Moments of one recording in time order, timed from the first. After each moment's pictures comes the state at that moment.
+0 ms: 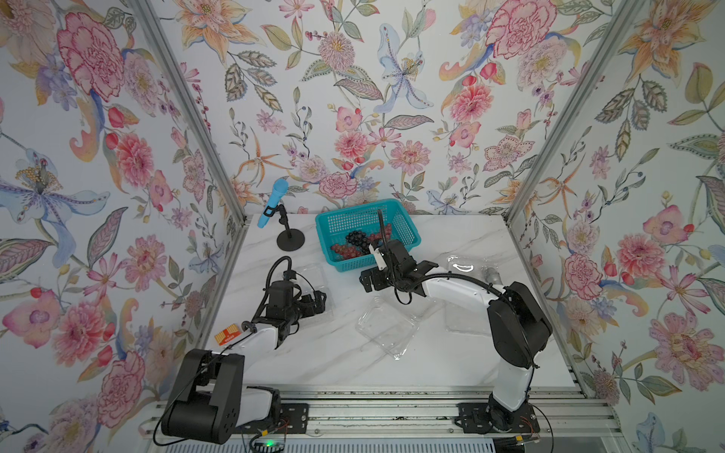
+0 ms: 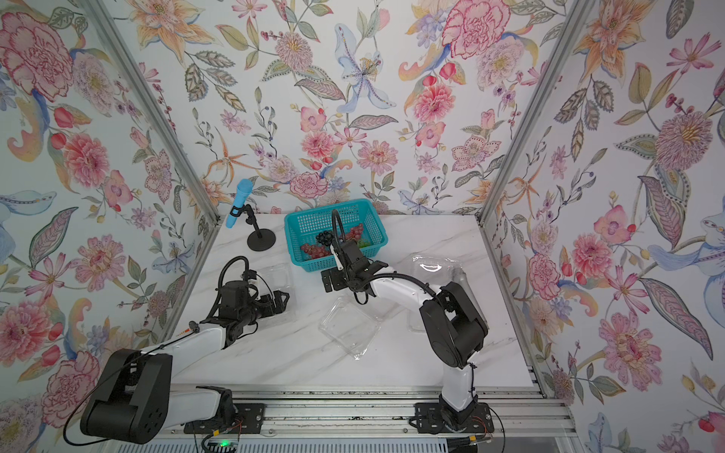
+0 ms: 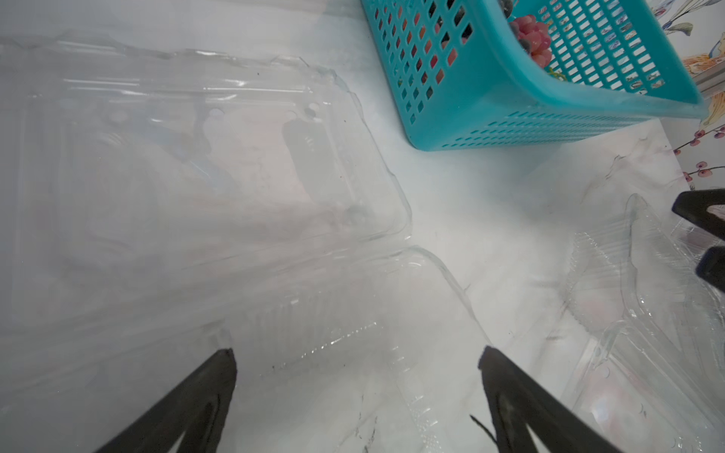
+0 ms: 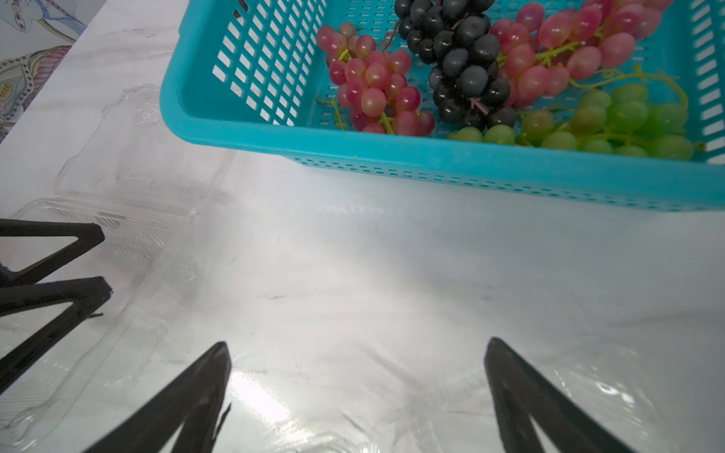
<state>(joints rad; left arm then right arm) -0.16 1.32 0.43 0.18 0.21 -0.40 0.74 1.87 1.35 -0.28 -0.01 0.27</state>
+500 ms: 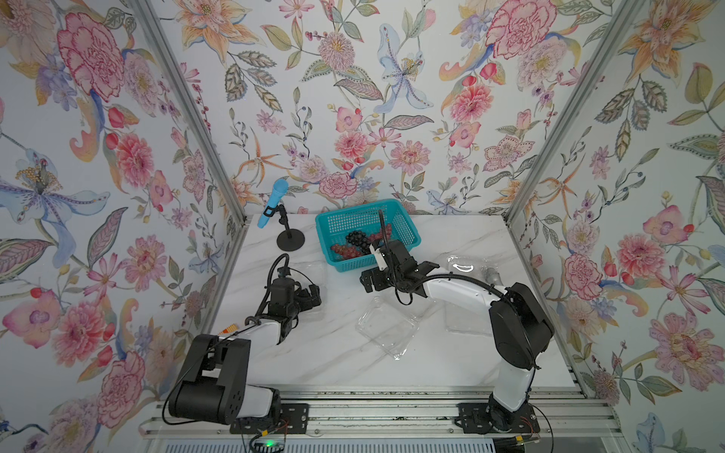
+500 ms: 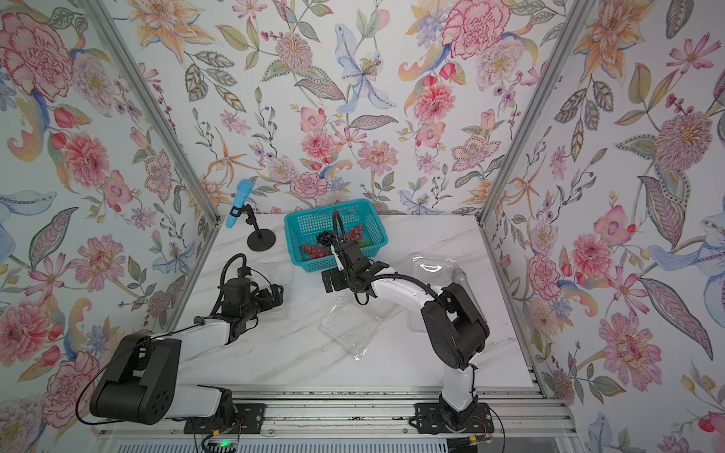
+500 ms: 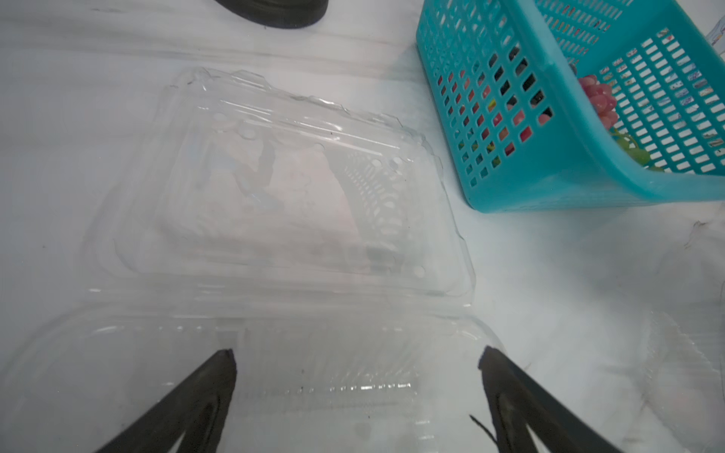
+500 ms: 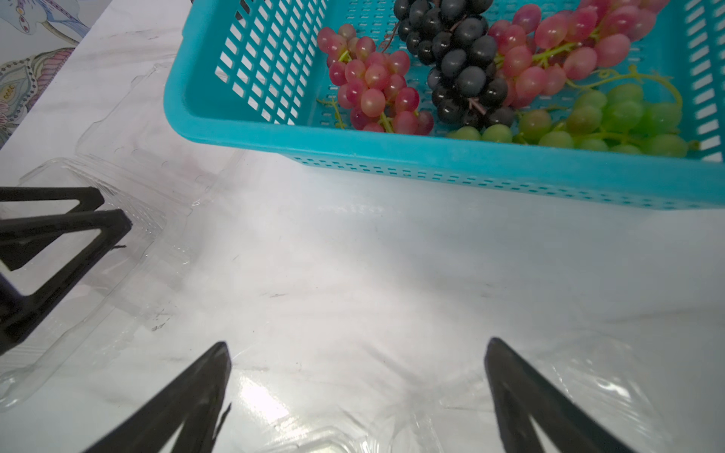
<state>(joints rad) -0.14 1.43 0.49 0.30 0.02 -0.43 0.73 1.85 1.33 -0.27 -0.01 0.27</state>
